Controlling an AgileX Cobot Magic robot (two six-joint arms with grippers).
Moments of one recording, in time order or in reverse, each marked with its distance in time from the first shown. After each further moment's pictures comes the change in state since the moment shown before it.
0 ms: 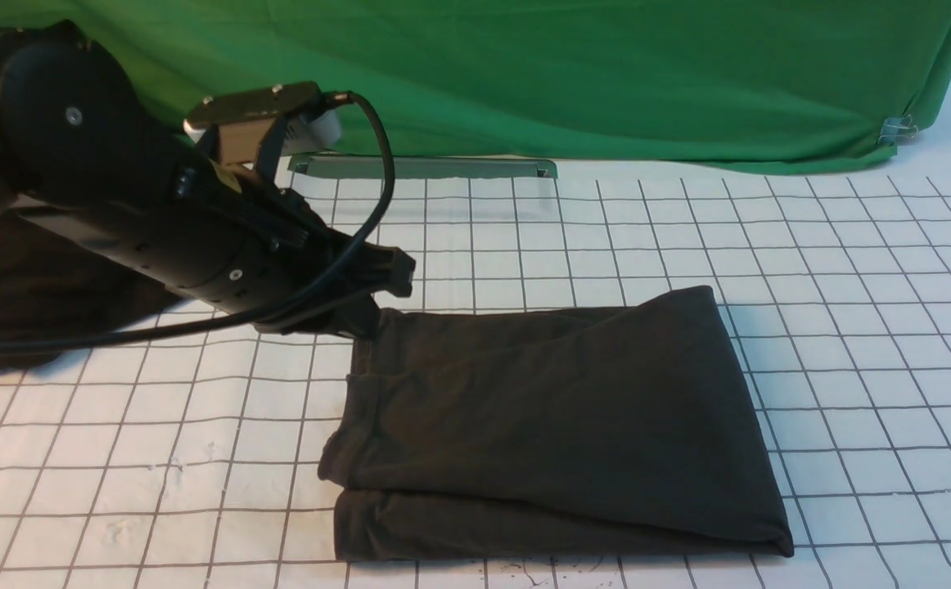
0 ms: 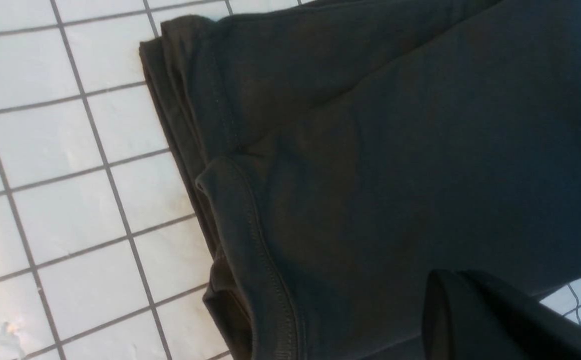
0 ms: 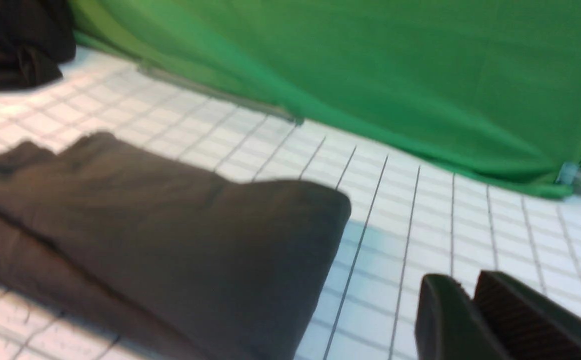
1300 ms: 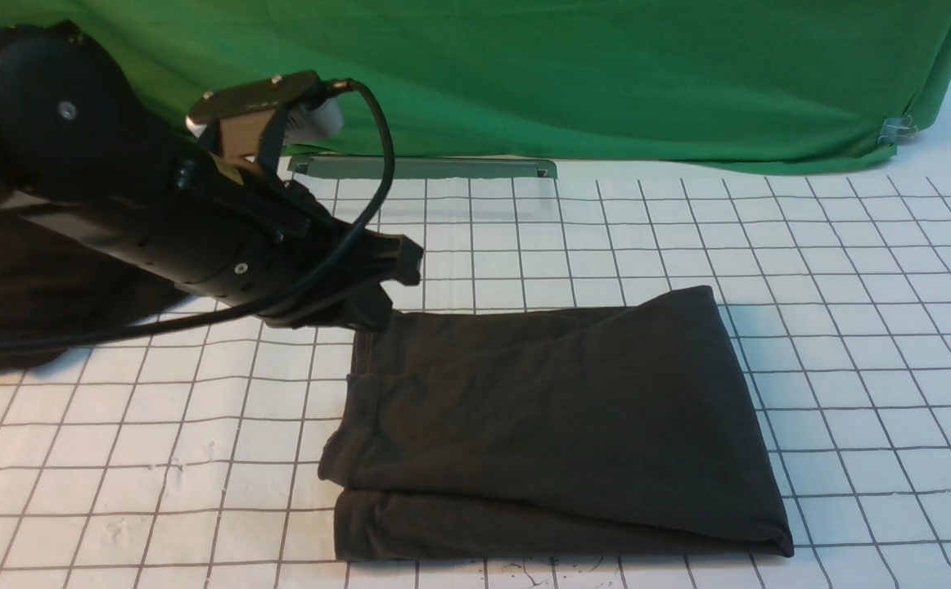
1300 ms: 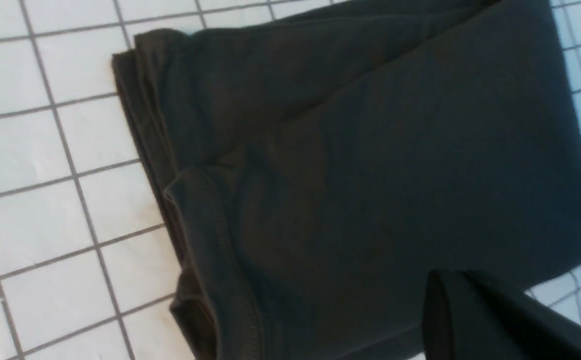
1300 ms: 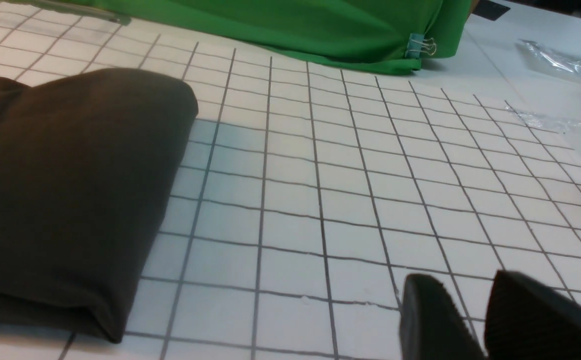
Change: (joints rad) right arm -0.336 -0.004 0.190 -0.008 -0.130 0.001; left arm 0.000 -0.026 0.000 -0.057 -0.008 0.019
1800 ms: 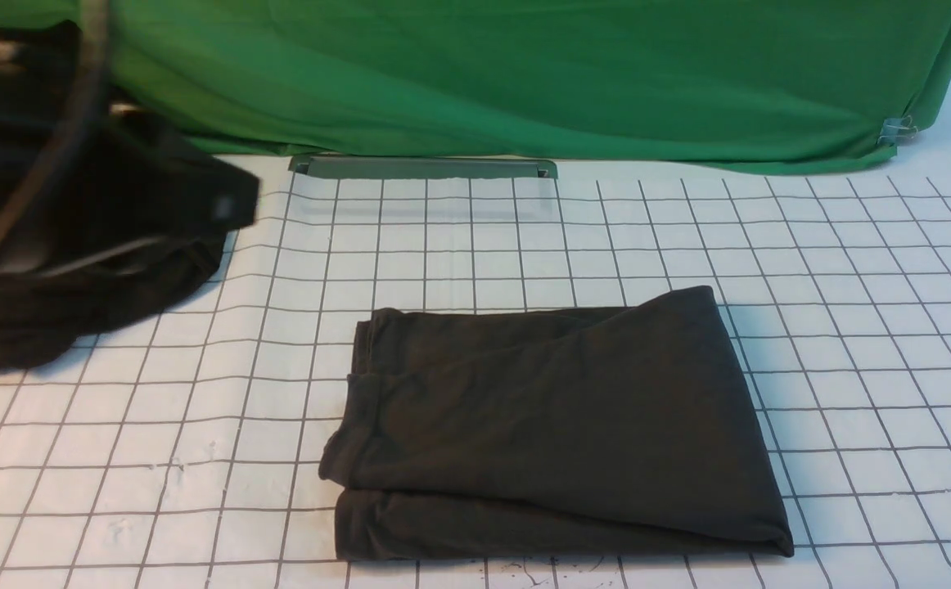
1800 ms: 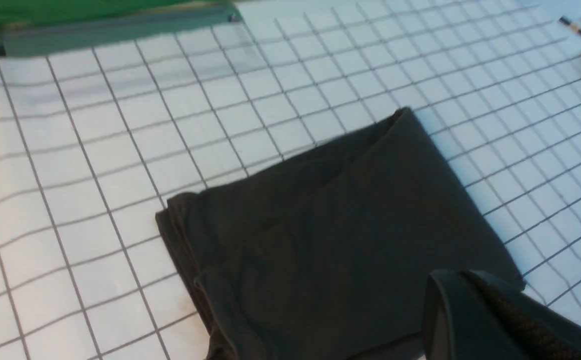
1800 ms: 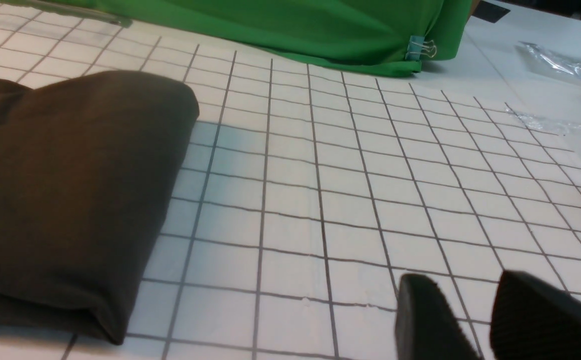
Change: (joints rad) right arm 0.000 0.000 0.000 0.000 -0.003 0.000; left arm 0.000 -0.514 0.080 0.099 -0.015 0.042
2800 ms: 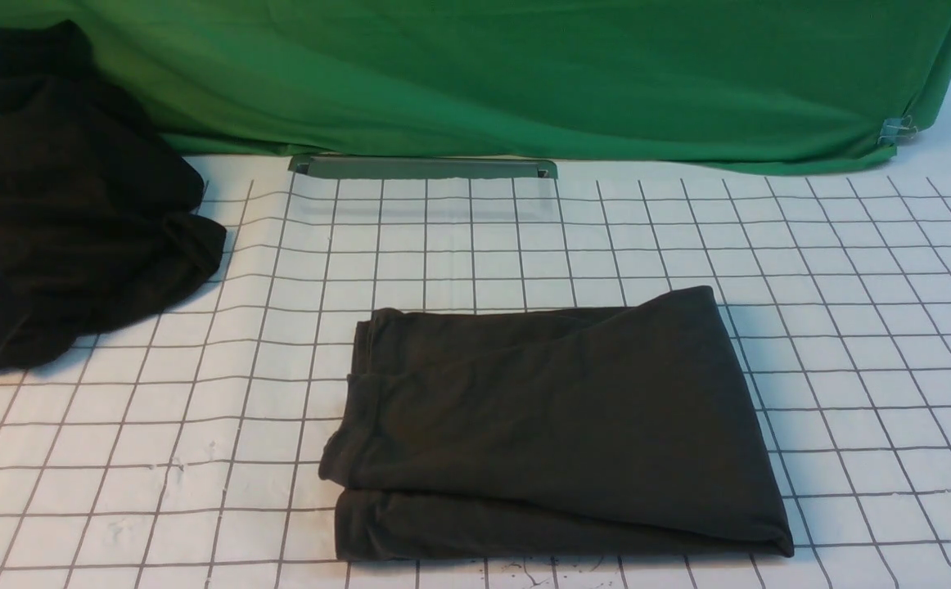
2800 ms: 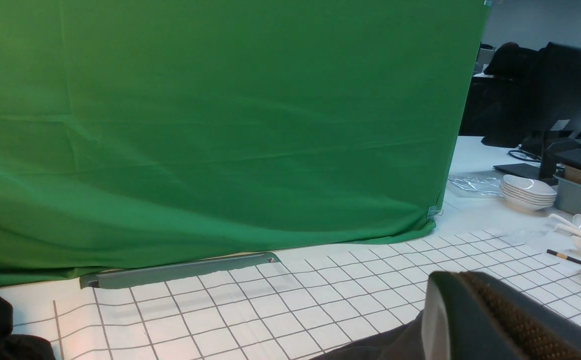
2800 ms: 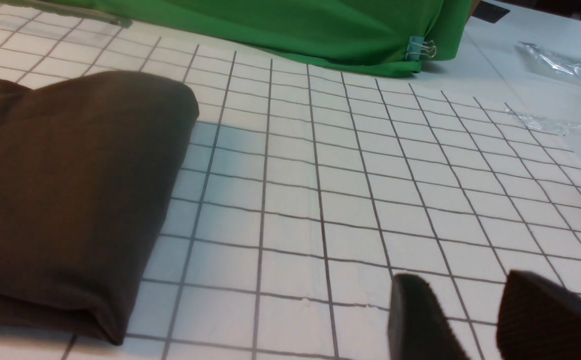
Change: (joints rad) right arm 0.000 0.000 0.000 0.000 -0.001 0.000; left arm 0.000 -0.593 0.580 -0.032 -0.559 0.126
